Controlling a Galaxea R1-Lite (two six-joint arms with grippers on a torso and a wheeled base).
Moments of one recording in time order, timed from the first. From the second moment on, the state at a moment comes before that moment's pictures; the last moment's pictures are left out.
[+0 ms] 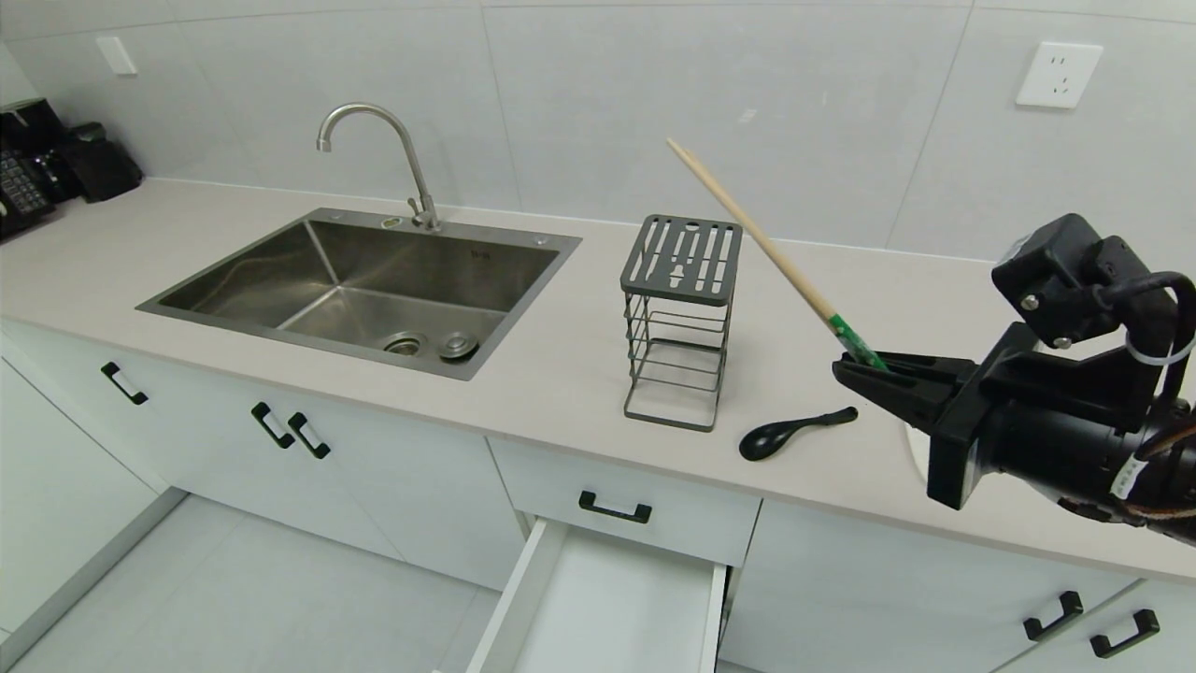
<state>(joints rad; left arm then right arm) 0.00 0.00 0.00 0.00 0.04 -0.04 0.67 1.36 -0.69 -0.58 -0.01 -0.24</state>
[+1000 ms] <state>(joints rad) 0.00 0.00 0.00 0.00 0.04 -0.04 0.82 1.42 -0.55 -0.69 0.14 -0.27</state>
